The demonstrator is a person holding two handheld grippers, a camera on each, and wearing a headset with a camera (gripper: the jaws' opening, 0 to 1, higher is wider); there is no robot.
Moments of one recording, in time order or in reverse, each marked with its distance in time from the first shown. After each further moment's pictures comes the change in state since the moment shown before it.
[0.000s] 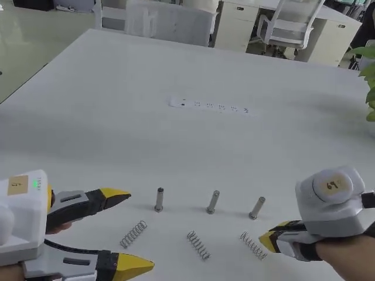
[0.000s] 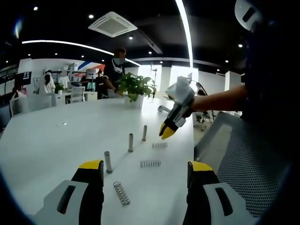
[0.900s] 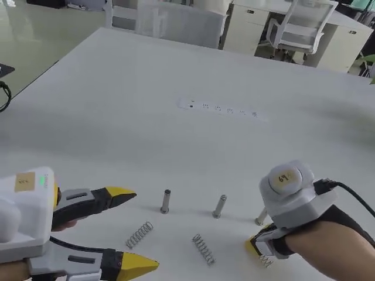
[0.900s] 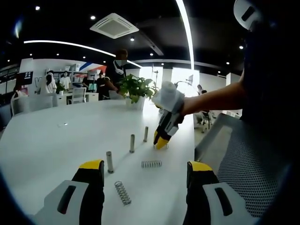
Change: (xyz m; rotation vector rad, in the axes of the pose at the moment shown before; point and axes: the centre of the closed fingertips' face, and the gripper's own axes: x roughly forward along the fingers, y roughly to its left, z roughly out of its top) left arm -0.003 0.002 -0.001 -0.009 -0.016 0.009; right arm 0.037 0.011 0.003 -0.093 0.208 -0.003
